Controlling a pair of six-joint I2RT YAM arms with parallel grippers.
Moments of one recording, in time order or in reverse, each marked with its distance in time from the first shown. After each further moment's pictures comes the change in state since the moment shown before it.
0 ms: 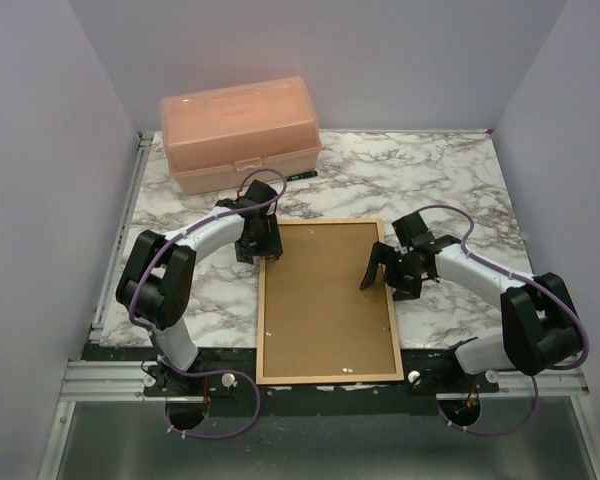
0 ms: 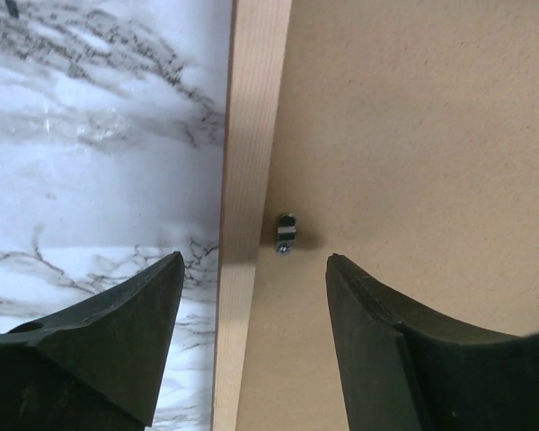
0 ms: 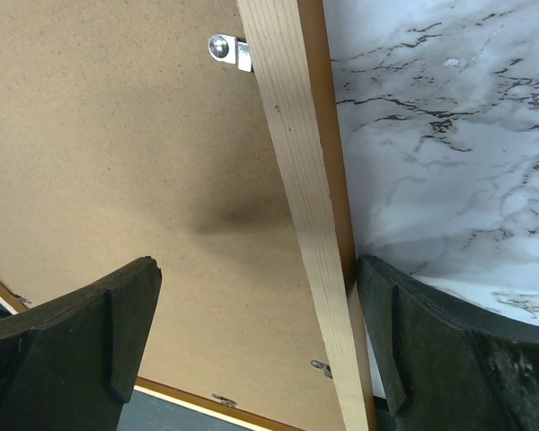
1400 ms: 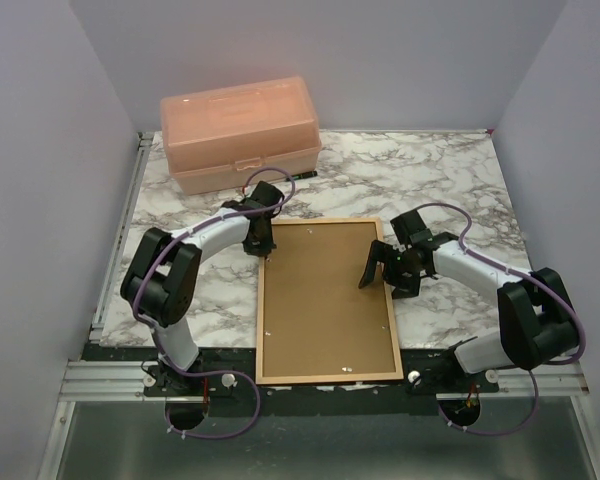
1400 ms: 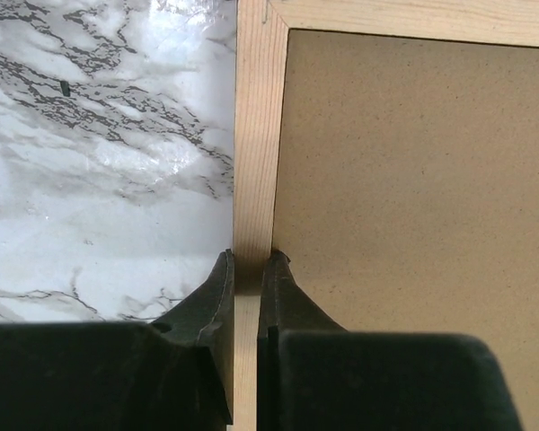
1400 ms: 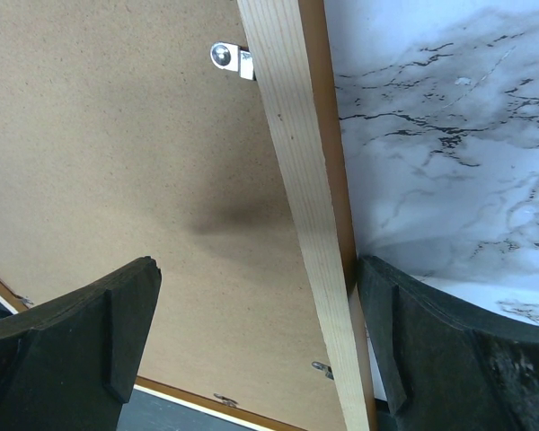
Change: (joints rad) left arm -0.035 0.048 0.020 0.069 -0.119 0.051; right arm 0.000 0.034 0.027 -0.003 -0.001 -0.008
